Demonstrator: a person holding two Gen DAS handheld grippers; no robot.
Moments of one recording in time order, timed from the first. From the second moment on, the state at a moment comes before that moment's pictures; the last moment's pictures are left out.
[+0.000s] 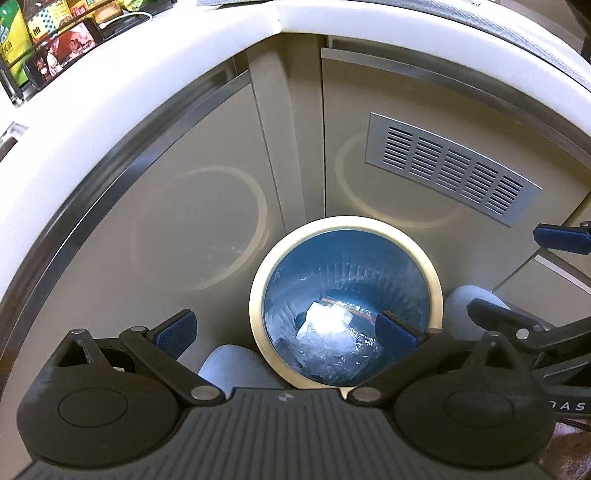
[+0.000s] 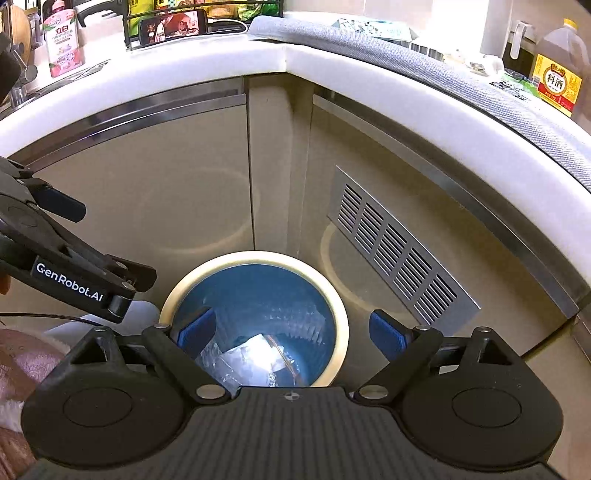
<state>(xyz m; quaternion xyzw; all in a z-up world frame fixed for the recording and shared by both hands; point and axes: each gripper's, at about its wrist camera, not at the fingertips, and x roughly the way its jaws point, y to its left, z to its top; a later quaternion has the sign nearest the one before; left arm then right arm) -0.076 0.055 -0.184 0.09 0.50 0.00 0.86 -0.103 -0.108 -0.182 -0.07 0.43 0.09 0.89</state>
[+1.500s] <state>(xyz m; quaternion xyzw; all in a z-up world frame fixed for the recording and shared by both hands) -0.079 0.072 -0.161 0.05 0.47 0.01 0.88 -0.107 -0.114 -0.137 -0.05 0.33 0.12 0.94</state>
